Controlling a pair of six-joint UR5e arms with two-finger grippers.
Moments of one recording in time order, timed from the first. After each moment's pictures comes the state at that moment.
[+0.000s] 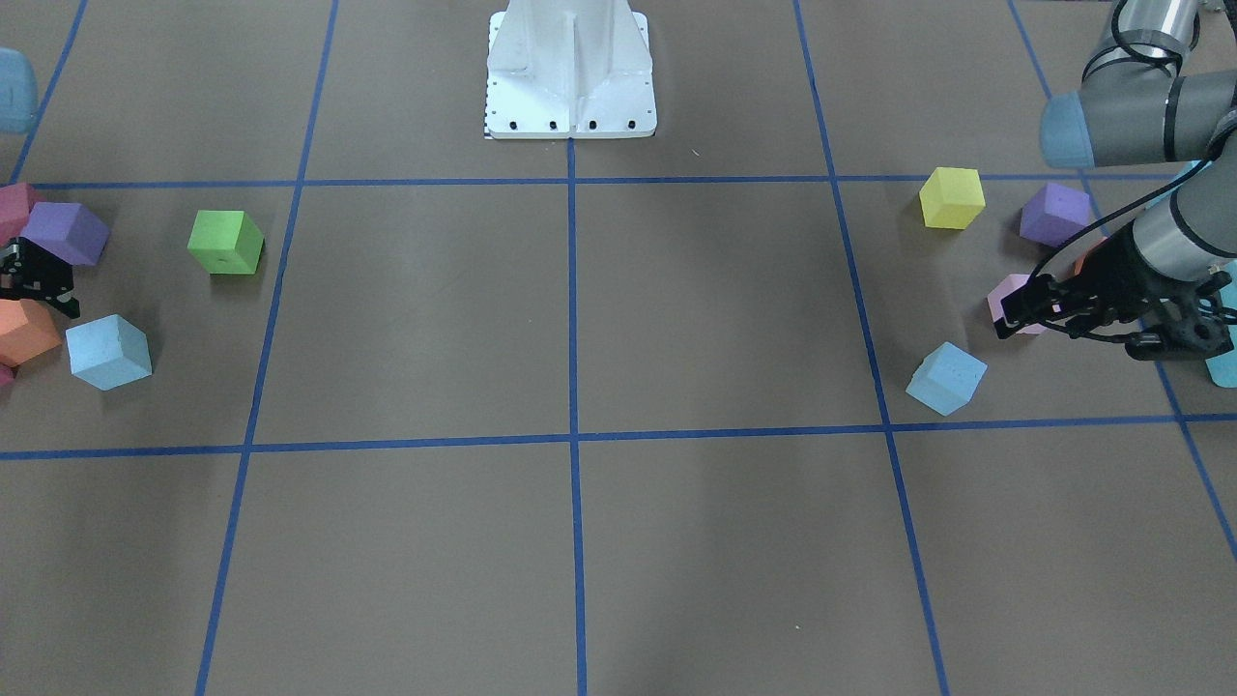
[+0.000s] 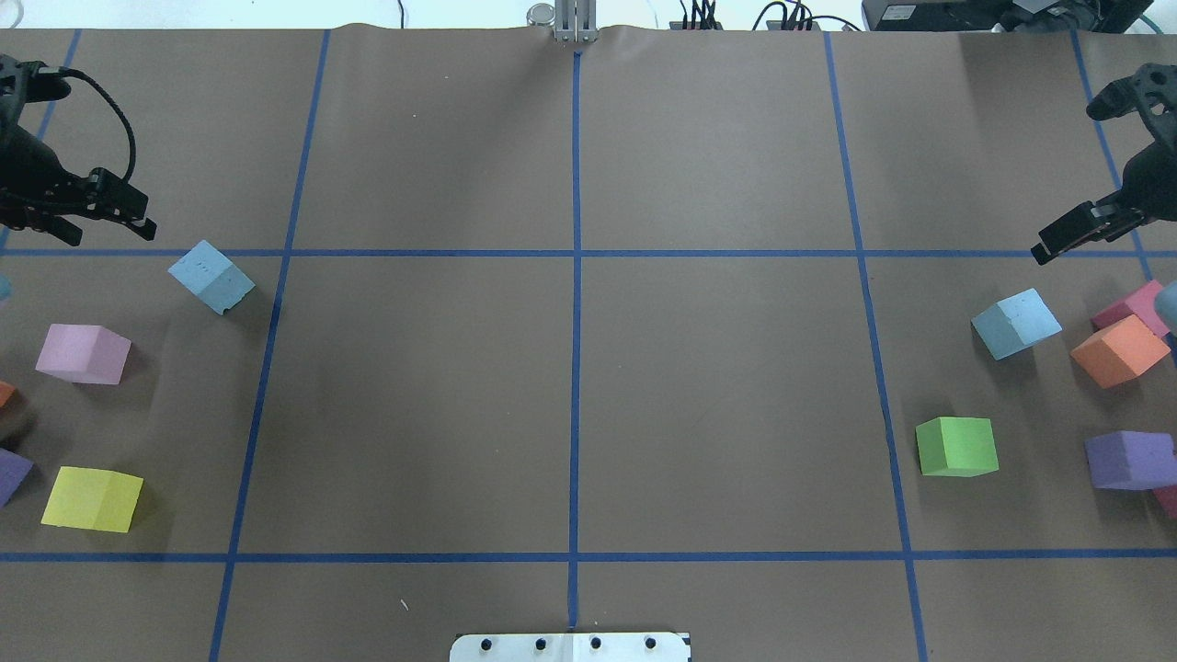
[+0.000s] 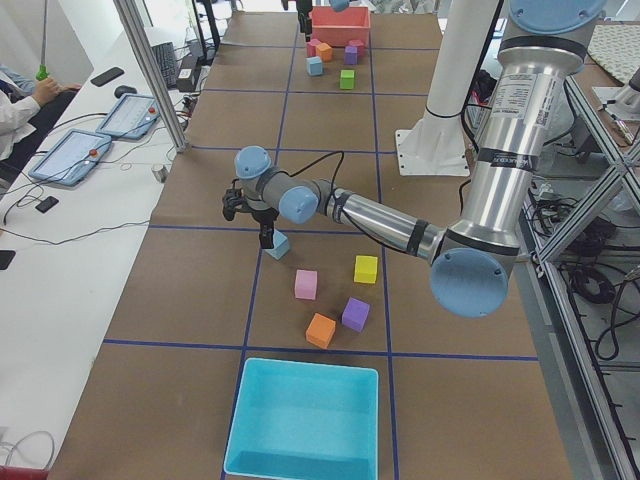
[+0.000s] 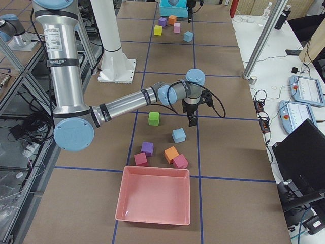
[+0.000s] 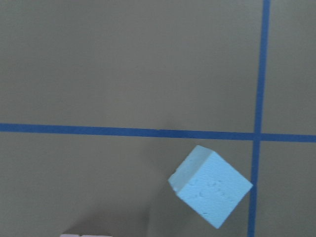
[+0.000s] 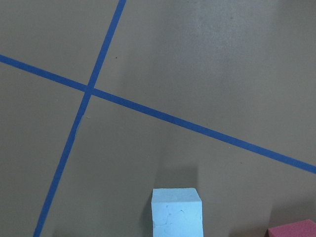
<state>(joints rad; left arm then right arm) -1.12 -1.79 -1.68 -1.76 -2.35 -0.67 1.17 -1.47 1.82 -1.54 2.29 0.23</state>
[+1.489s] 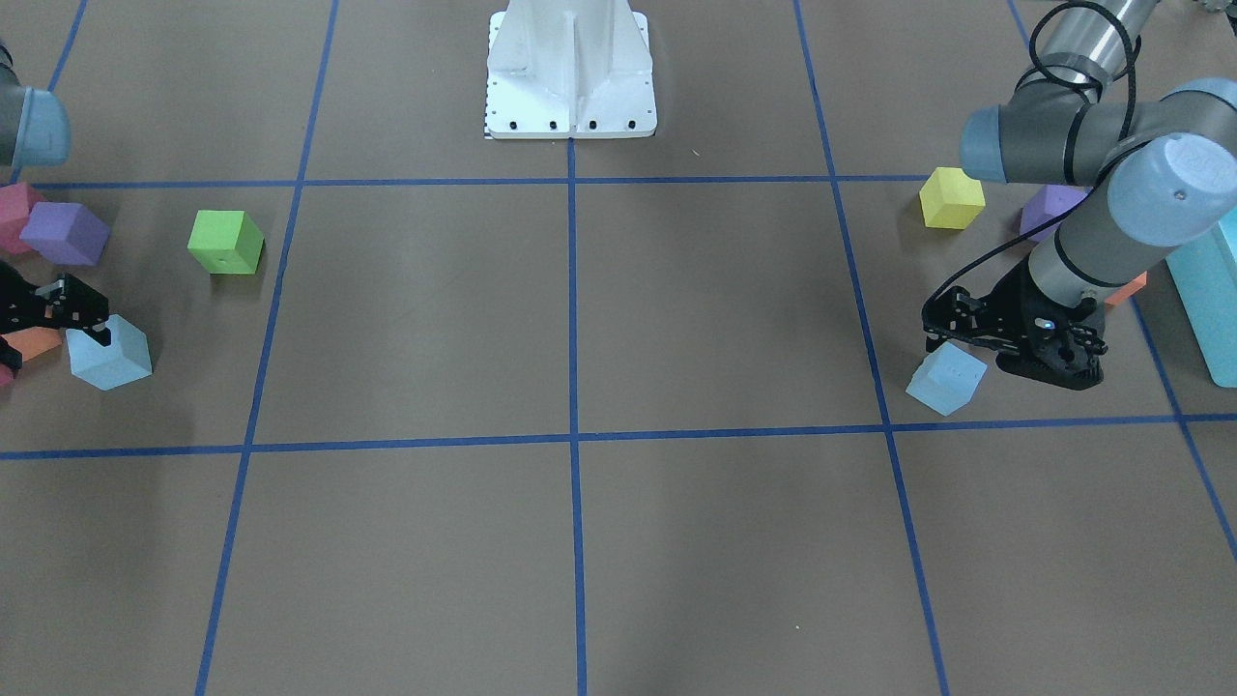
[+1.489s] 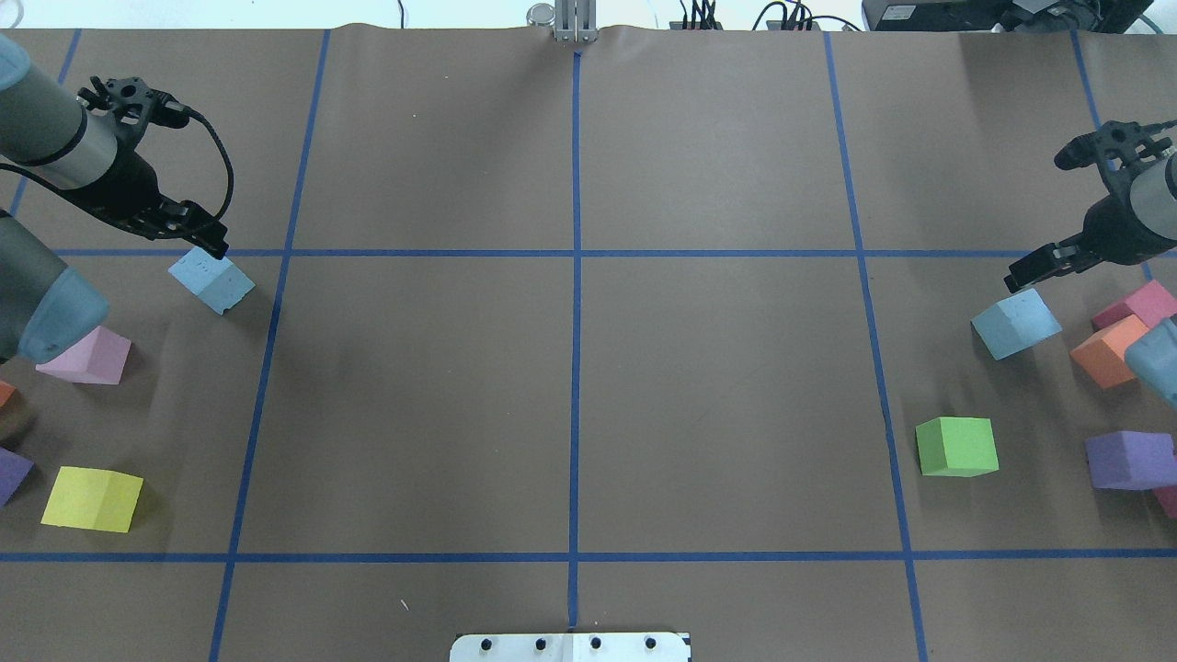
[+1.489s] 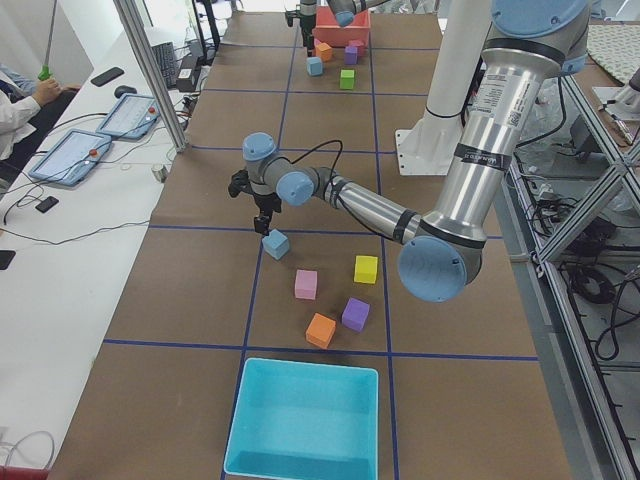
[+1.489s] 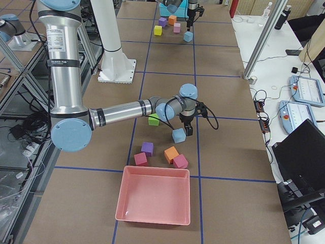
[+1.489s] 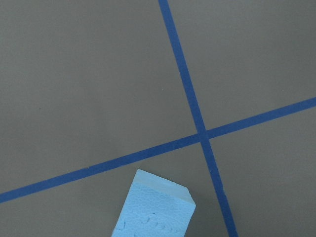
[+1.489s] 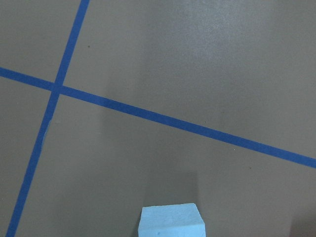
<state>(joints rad) -1.01 -1.87 -1.65 -1.75 -2.22 -0.46 1.08 -1.55 1.71 -1.22 2.20 0.40</state>
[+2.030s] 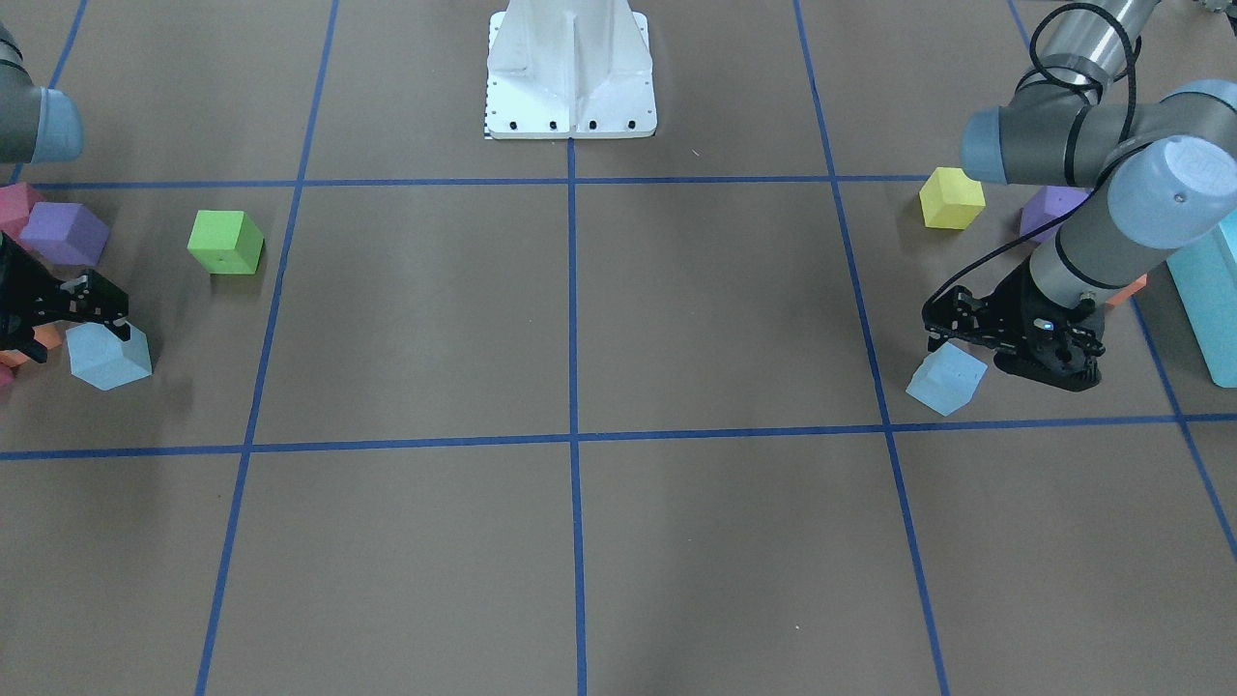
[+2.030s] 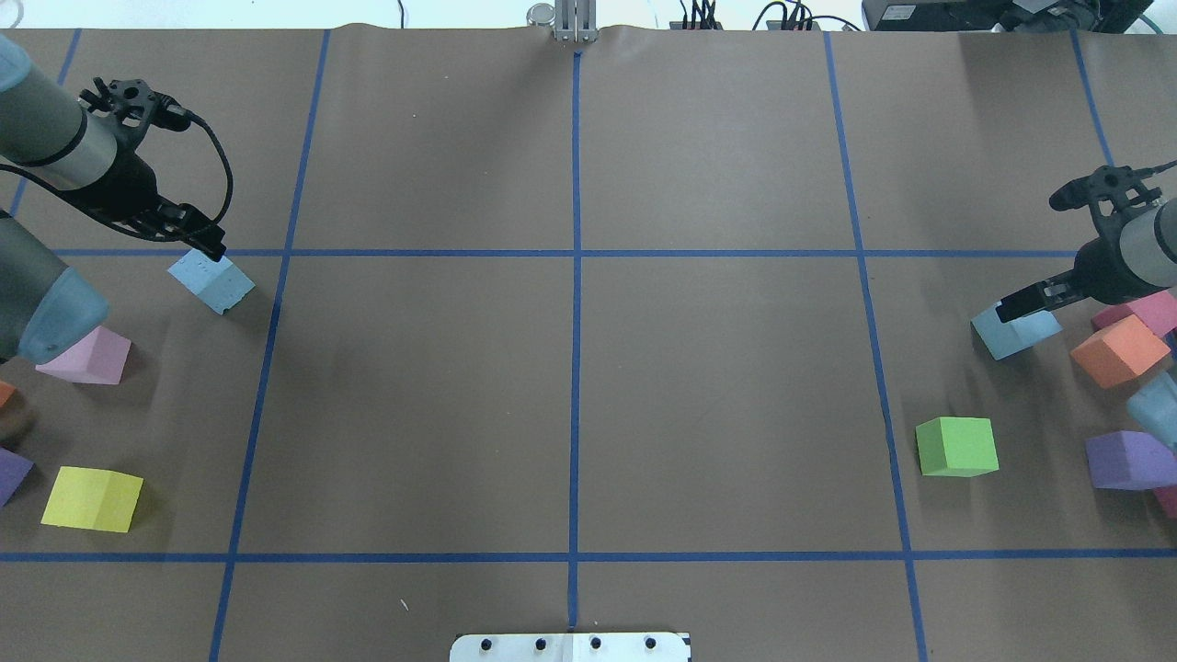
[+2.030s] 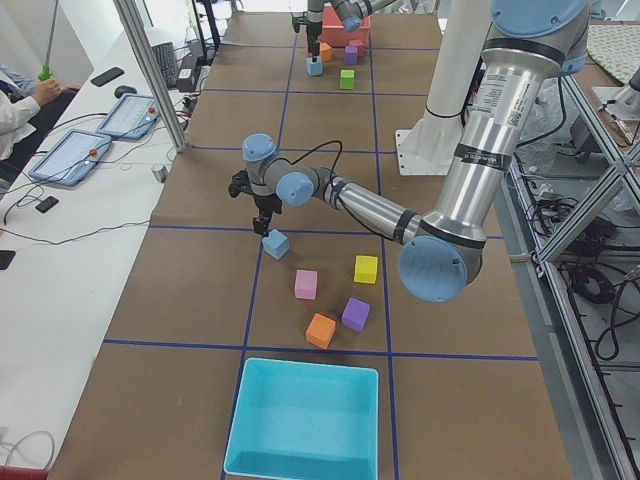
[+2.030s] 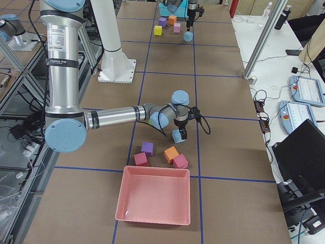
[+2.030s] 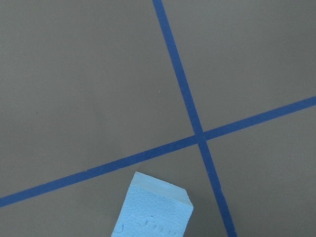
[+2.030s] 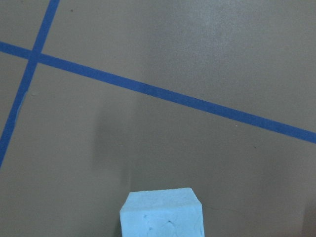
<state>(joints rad) -1.01 -1.87 -1.64 -1.75 -2.21 -0.41 1.01 -1.59 1.68 -1.05 2.15 0.52</state>
